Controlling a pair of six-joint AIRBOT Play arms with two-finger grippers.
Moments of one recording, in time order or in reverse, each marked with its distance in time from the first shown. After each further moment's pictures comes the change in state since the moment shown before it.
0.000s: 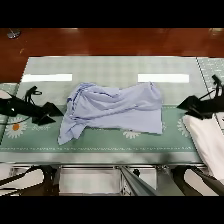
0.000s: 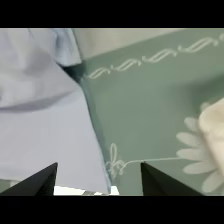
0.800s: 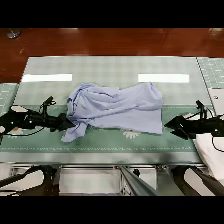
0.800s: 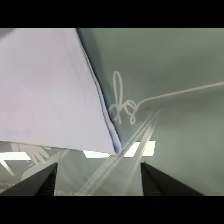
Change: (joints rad) left arm -0.110 0.005 -0.230 -0.277 0.106 0.252; right arm -0.022 0.040 -0.302 0.116 -0.007 -0.045
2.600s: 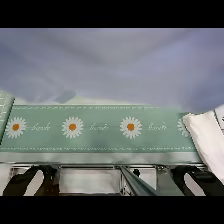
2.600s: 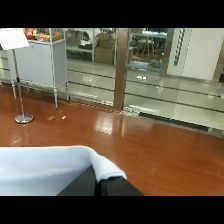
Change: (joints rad) left arm -0.001 0.560 1.578 0.309 0.027 -0.279; right arm 0.420 0.222 1.656 -0.198 0.109 0.097
